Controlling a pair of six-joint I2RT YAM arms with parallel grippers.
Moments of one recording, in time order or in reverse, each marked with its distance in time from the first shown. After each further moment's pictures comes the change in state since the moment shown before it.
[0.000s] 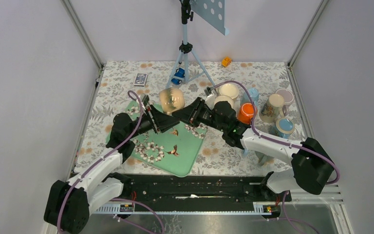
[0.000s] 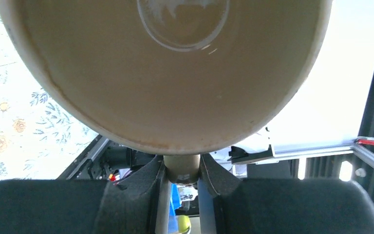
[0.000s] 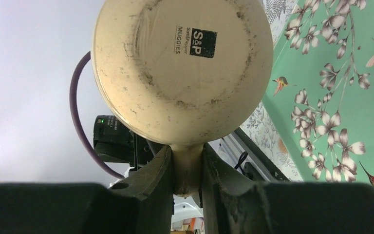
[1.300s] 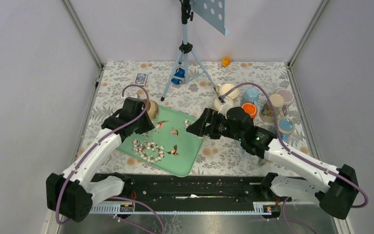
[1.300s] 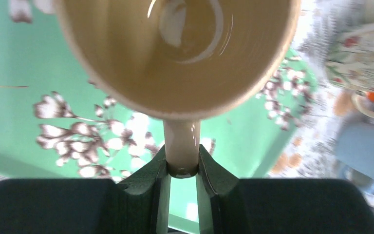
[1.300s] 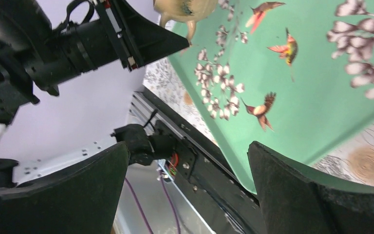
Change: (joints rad) left arm -0.009 0.103 0.456 -1.313 -0.763 0.819; right arm 0.002 -0.310 -0.019 -0.581 0.058 -0.360
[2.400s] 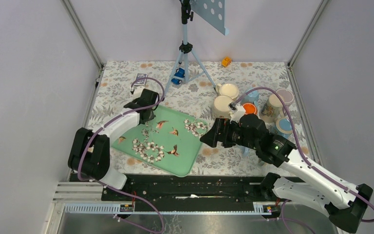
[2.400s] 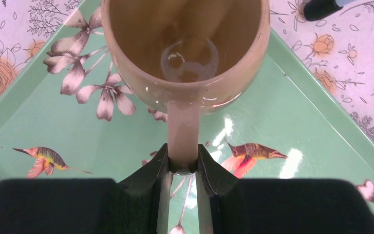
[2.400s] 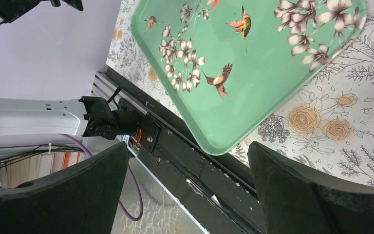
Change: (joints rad) left arm -0.003 0.451 0.100 0.196 -0.454 0.068; right arm 0.000 -0.237 0.000 -0.356 0.051 -0.167
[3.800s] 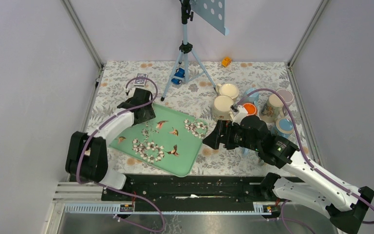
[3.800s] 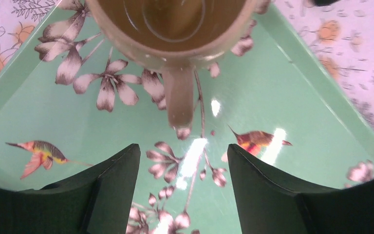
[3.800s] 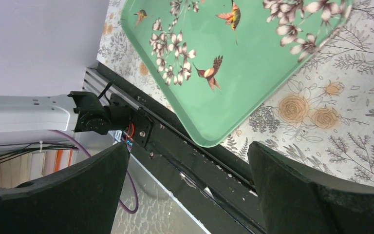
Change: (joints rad) left arm 0.082 0.014 -0.006 -0.014 0.117 0.025; right arm 0.000 -0.029 -0.001 -0.053 0.007 -0.010
